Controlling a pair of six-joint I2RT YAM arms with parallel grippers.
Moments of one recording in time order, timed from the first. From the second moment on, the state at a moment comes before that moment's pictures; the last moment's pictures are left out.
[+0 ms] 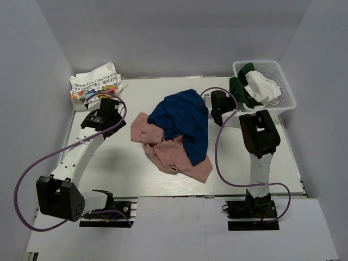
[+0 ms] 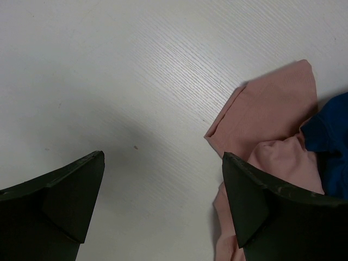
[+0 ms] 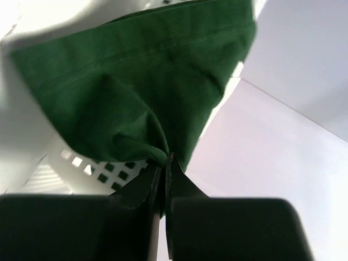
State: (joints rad) left arm -0.23 1.25 1.08 -0.81 -0.51 -0.76; right arm 0.34 2.07 1.21 0.36 0.76 -1.56
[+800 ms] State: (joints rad) left arm -0.23 1.24 1.08 -0.79 -0.48 -0.75; right arm 0.10 1.94 1.86 -0.06 0.66 -0.49
